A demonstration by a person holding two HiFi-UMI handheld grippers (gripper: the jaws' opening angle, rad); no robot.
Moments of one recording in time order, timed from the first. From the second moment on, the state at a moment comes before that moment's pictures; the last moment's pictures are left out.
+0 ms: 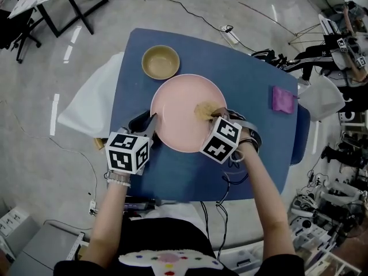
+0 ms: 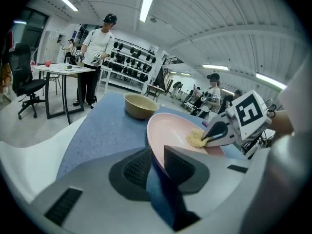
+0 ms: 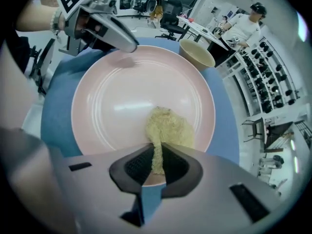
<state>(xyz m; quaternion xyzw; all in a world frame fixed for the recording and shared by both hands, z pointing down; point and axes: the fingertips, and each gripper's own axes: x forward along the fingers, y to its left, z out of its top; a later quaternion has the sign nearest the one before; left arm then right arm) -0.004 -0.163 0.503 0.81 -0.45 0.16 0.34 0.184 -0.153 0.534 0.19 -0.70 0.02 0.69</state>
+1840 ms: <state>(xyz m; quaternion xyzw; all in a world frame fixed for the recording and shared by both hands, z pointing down) -0.004 -0.164 0.503 0.81 -0.46 0.16 0.34 0.072 -0.142 0.530 0.10 -0.82 -0.08 0.56</state>
